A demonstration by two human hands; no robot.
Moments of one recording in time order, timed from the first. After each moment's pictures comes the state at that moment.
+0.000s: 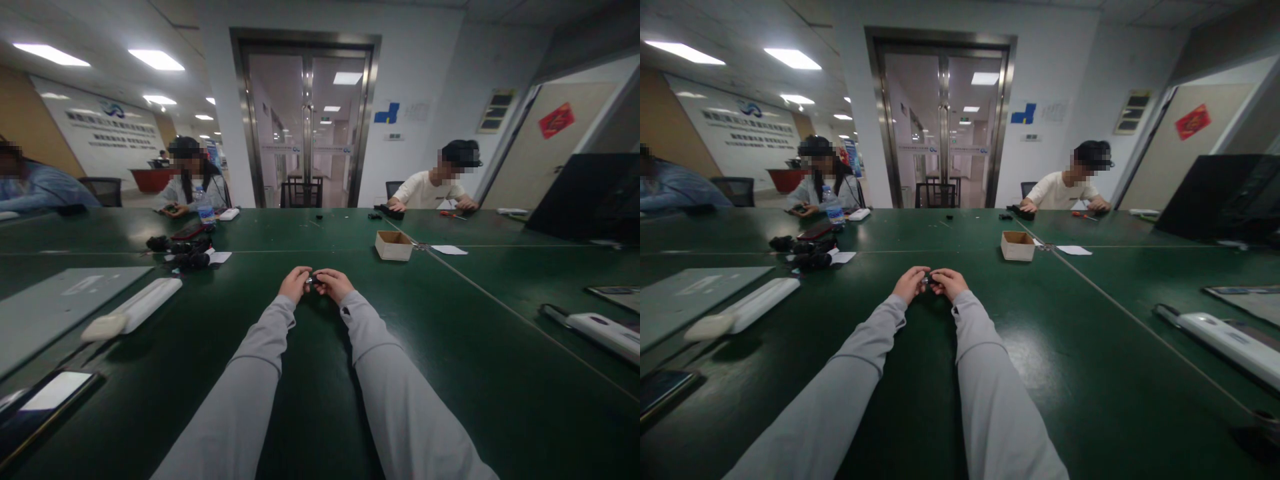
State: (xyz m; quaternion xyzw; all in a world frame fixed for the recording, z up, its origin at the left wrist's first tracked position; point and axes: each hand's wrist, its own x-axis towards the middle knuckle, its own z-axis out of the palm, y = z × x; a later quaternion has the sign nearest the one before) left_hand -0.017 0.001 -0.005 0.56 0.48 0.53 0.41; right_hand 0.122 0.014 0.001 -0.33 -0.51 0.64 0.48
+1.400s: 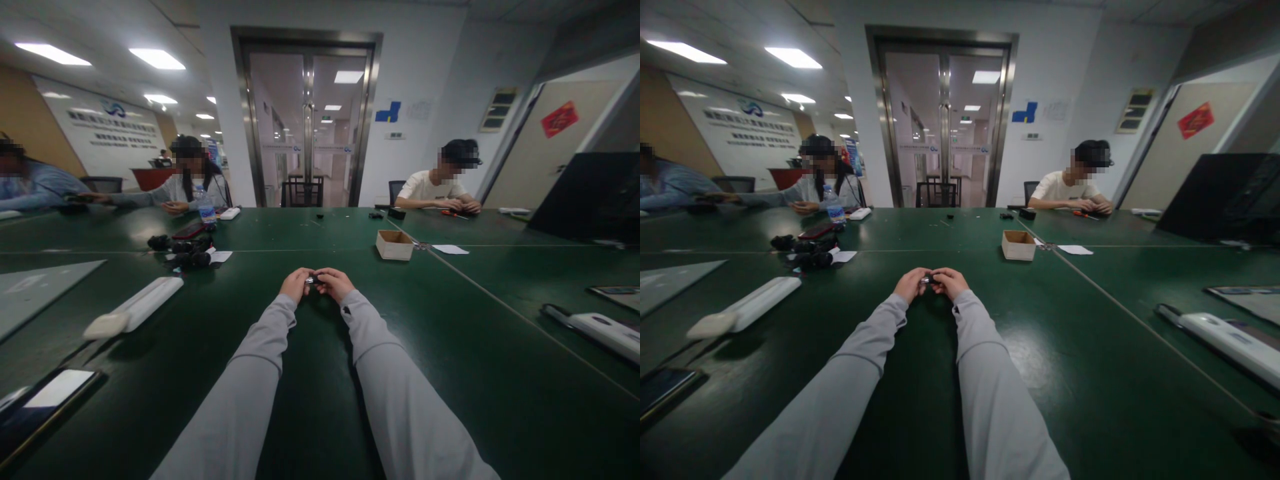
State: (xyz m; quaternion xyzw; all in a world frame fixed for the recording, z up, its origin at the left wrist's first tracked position) left_hand -0.016 -0.002 -0.001 0.58 0.49 0.50 0.42; right_hand 0.123 0.015 0.000 -0.33 -0.50 0.64 0.48
